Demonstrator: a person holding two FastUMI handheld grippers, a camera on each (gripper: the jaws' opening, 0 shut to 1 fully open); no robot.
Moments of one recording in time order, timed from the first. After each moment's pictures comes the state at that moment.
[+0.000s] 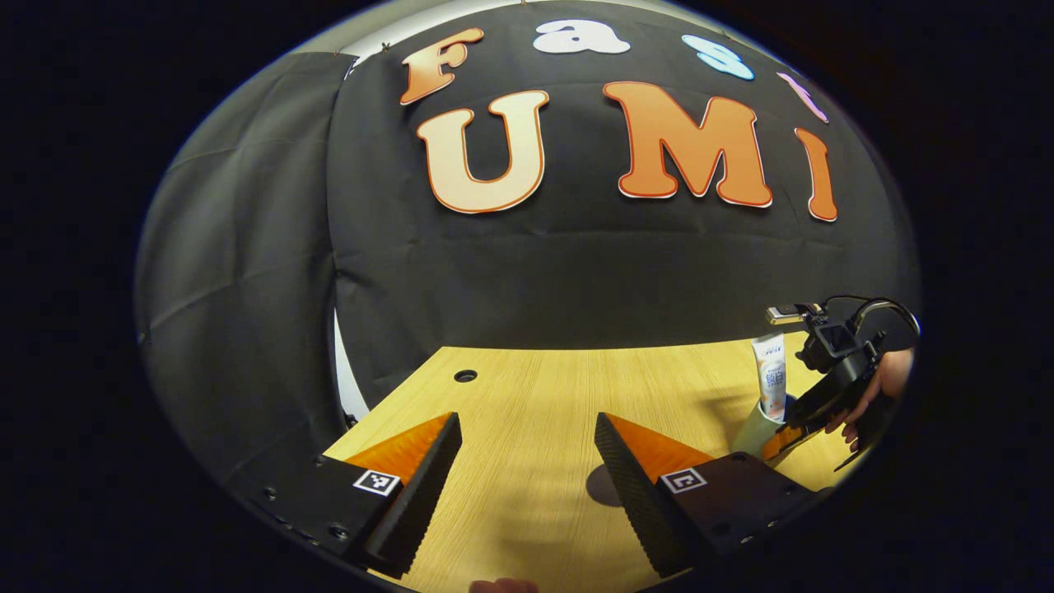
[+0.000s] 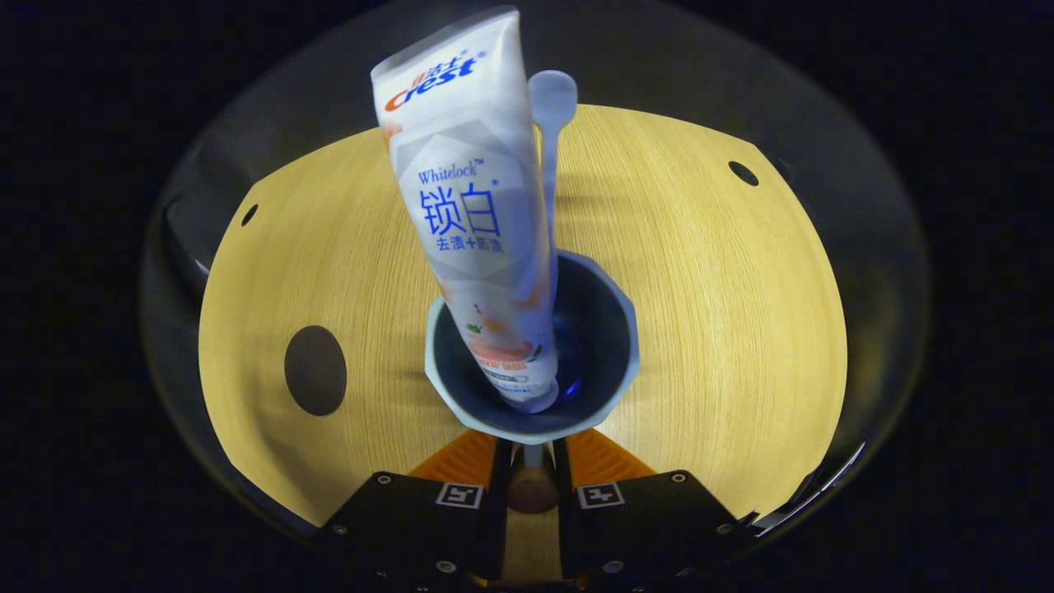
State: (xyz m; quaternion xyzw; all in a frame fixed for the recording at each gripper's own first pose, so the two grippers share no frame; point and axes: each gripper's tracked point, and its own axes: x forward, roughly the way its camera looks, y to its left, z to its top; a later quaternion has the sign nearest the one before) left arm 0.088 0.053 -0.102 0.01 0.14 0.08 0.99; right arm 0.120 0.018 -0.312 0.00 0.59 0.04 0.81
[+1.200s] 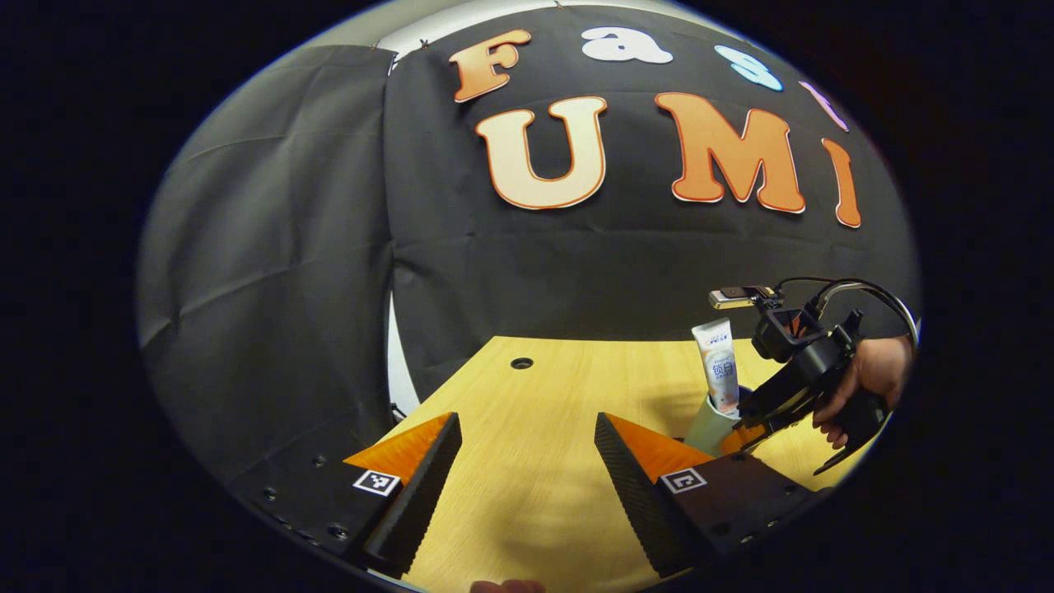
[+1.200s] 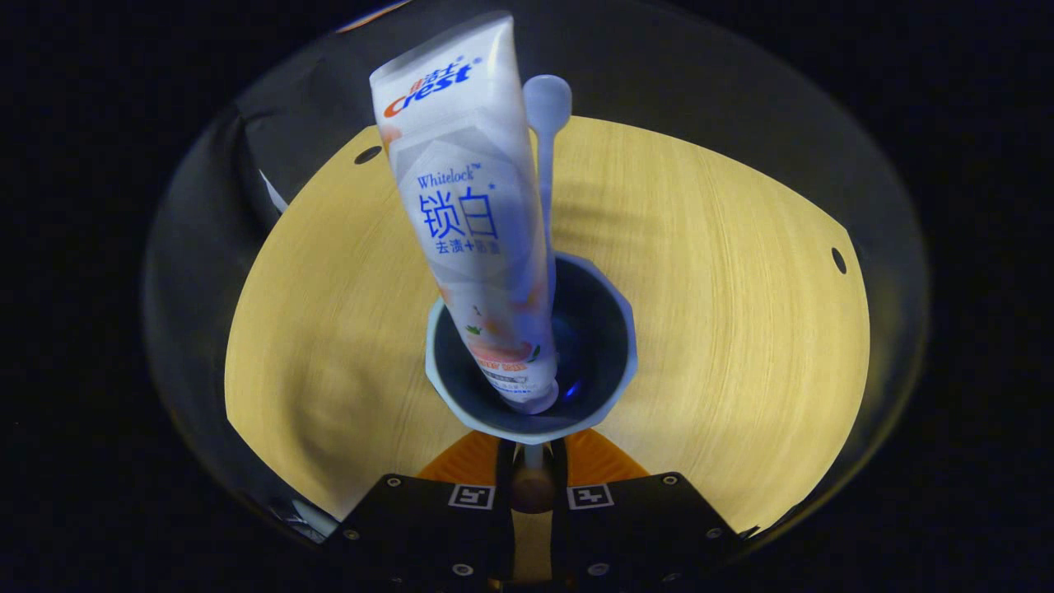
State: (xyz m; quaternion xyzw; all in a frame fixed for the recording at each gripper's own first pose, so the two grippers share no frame) left arm 0.018 0.138 -0.102 0.01 0.15 0.16 0.98; right arm 0.137 -0.005 -0.302 -0.08 0.56 0.17 0.81
